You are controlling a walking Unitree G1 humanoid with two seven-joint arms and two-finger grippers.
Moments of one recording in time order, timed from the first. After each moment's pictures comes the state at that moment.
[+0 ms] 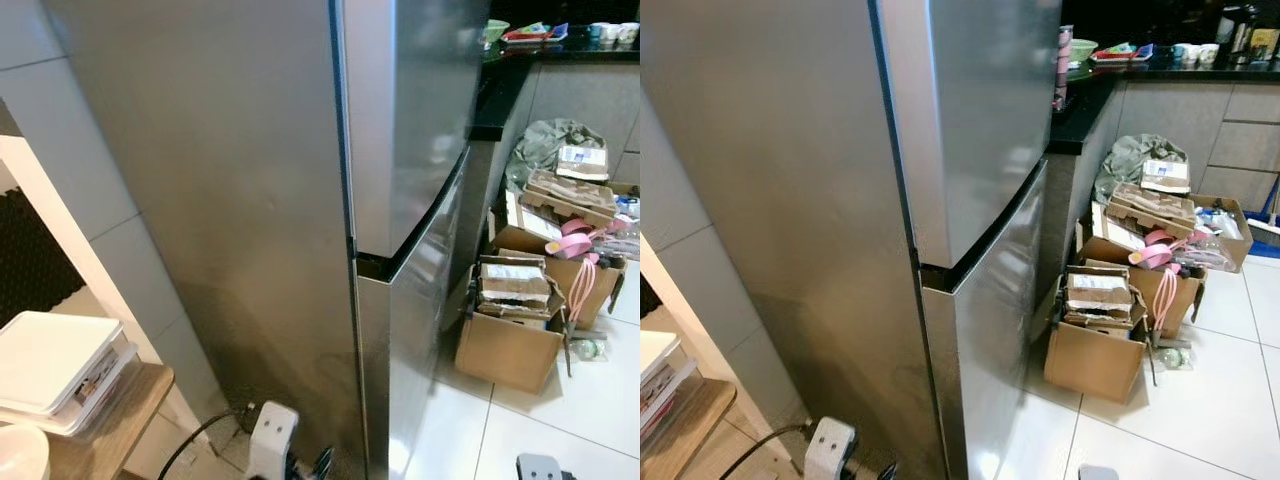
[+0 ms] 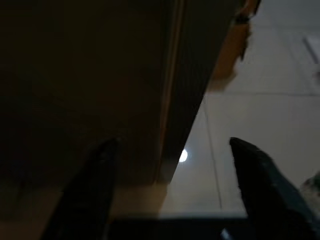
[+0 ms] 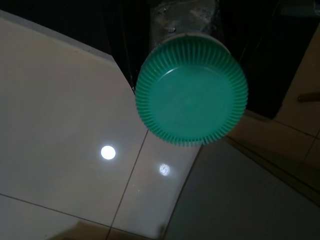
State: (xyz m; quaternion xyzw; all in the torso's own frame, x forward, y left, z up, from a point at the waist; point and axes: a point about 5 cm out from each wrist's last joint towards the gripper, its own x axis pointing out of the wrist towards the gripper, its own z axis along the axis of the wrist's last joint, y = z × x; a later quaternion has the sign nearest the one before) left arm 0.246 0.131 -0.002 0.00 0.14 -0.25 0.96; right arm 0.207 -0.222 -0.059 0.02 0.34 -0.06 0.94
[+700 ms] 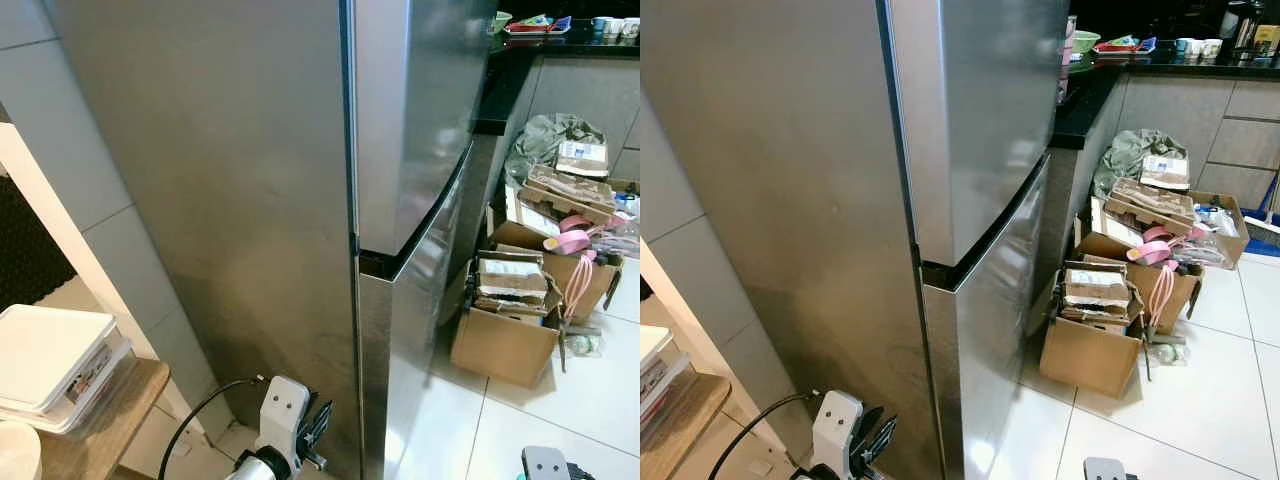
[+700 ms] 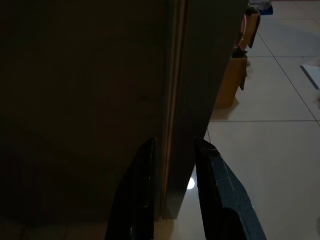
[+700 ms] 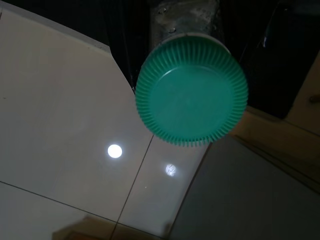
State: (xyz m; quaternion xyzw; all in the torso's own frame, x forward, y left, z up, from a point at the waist) left arm 0.256 0.119 0.022 0.01 0.08 -0.25 0.97; right arm 0.210 -0.232 -0.055 0.01 0.33 -0.06 0.94
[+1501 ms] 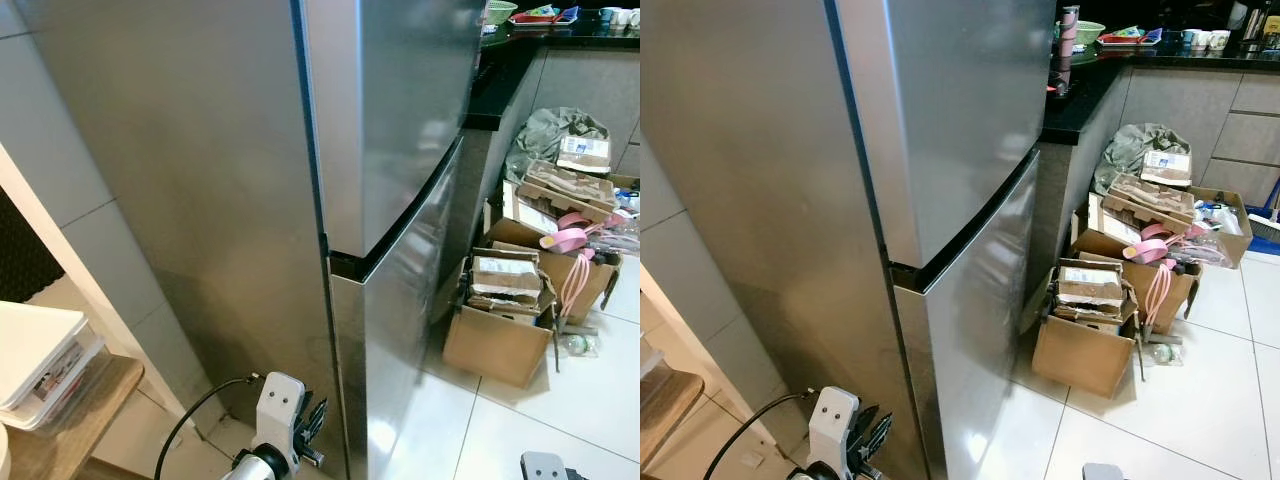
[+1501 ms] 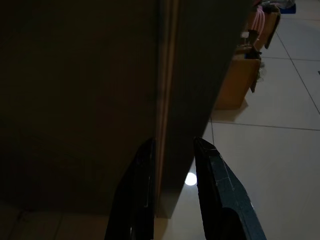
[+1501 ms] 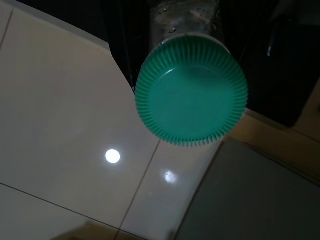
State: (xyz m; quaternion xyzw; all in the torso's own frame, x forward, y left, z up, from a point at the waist) left arm 0.261 0.126 0.029 0.00 0.09 -0.21 0.97; right arm 0.207 -0.227 -0.057 0.01 0.34 -0.05 0.94
